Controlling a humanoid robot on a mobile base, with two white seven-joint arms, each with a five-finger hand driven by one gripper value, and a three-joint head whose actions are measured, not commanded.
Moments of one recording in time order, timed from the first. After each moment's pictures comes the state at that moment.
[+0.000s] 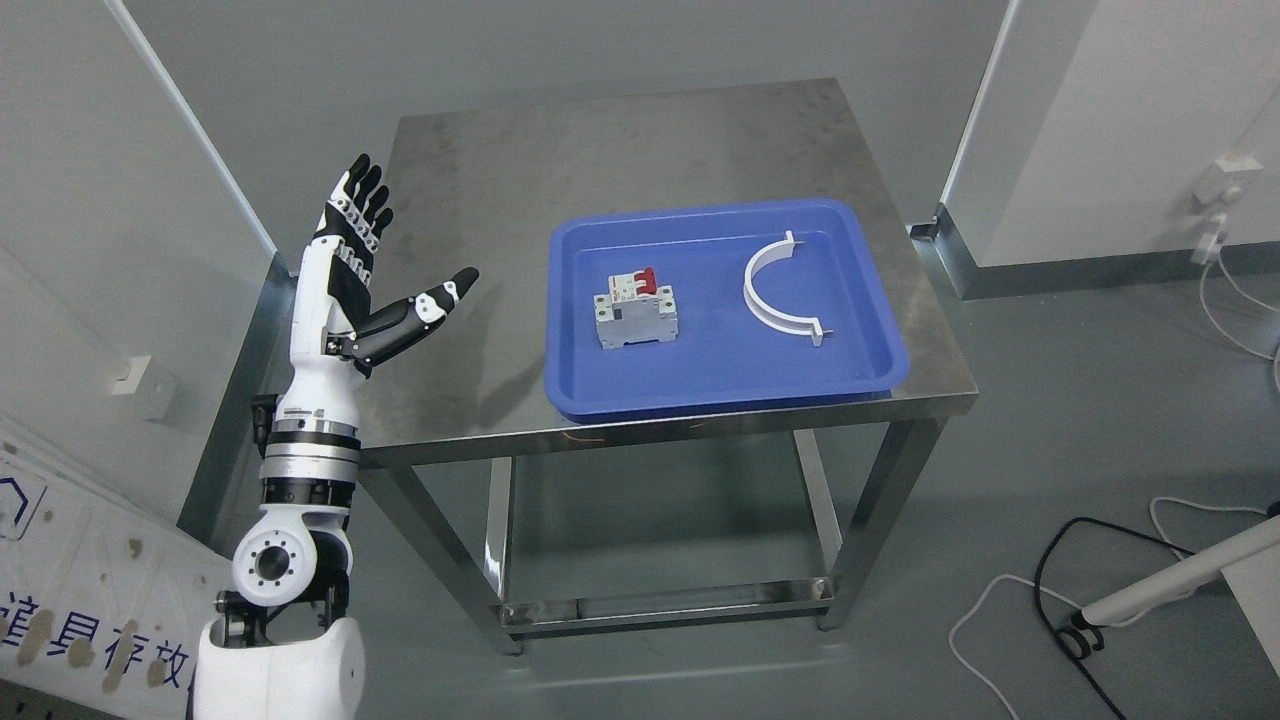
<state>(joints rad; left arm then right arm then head) -0.40 0.00 0.09 -1.70 0.00 -0.04 -0.16 0.04 0.00 -0.04 -0.16 -0.04 0.05 0.00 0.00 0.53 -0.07</state>
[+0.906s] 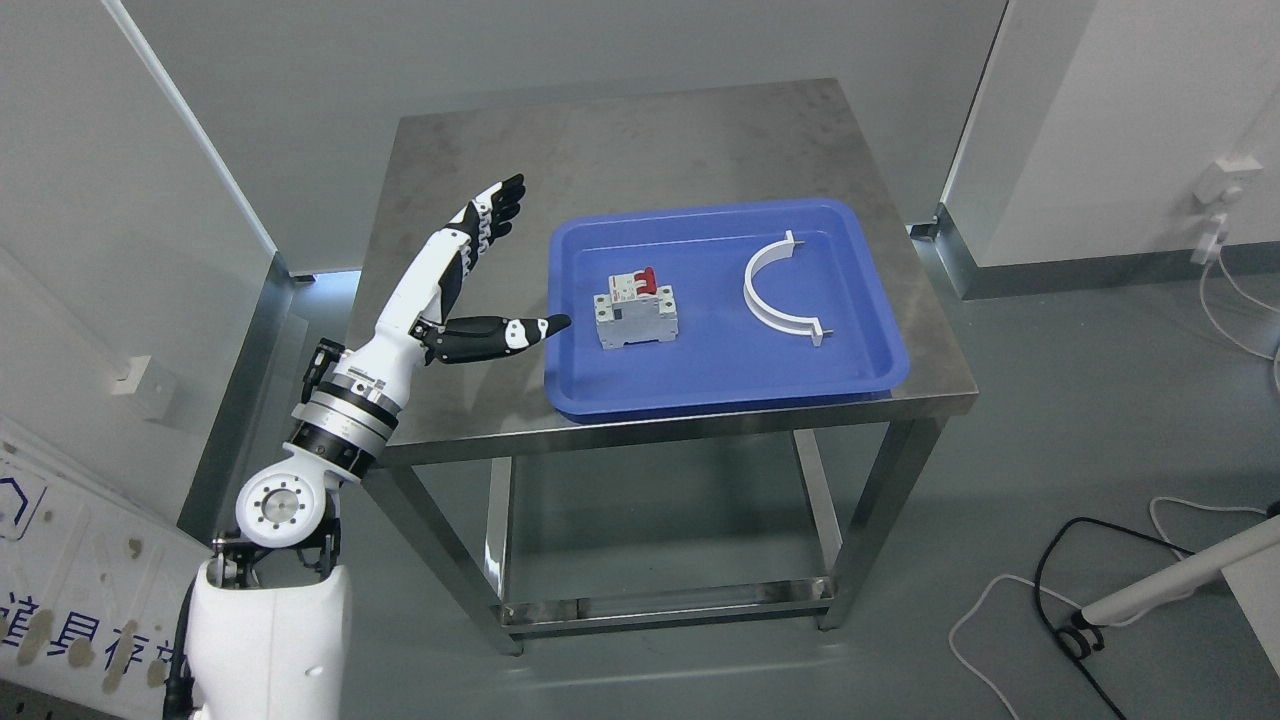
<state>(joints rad) -0.54 0.05 0.04 -1.60 -0.23 -0.01 -0.54 0.04 0.00 -0.04 -0.16 -0.04 0.05 0.00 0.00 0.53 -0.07</state>
